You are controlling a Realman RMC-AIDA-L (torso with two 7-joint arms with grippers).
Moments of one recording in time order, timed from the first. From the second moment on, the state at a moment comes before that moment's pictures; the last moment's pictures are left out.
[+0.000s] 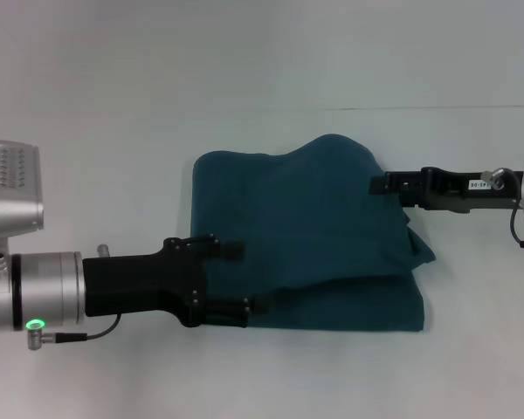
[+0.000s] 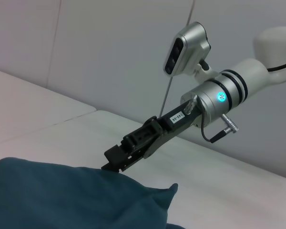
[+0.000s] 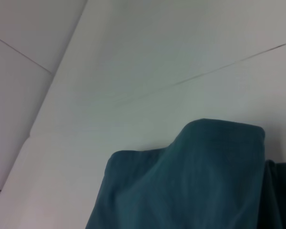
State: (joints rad) left arm -0.48 -2.14 0.87 0.73 1.91 1.55 -1.41; right arm 0.76 1.98 -0.62 -0.43 -2.20 -1.17 2.25
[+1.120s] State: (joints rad) left arm -0.47 -2.15 0.84 0.72 1.91 1.53 -1.42; right arm 0.76 2.02 -0.66 -0.43 -2.14 -1.12 2.17
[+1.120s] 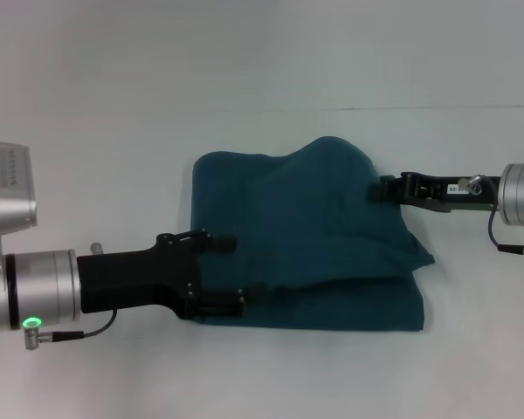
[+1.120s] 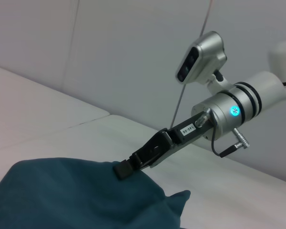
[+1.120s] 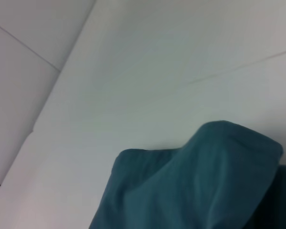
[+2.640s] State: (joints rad) left arm -0.47 -2.15 0.82 0.71 1.91 1.52 -1.46; right arm 0.57 2.06 -0.71 -0.55 -1.99 -1.15 1.94
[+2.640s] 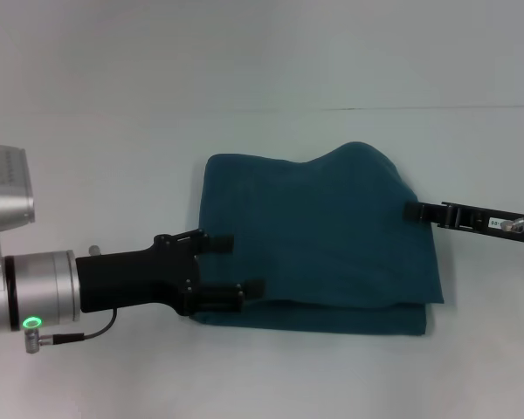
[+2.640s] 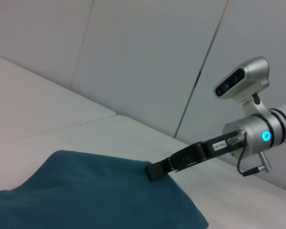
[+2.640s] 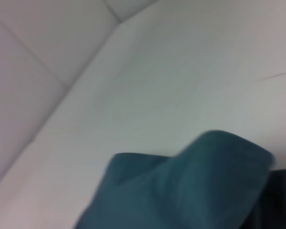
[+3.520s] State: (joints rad) left arm -0.48 -2.15 0.82 0.71 1.91 1.51 -1.45; right arm 0.66 1.95 -0.75 -0.47 -1.98 -1.09 2.24
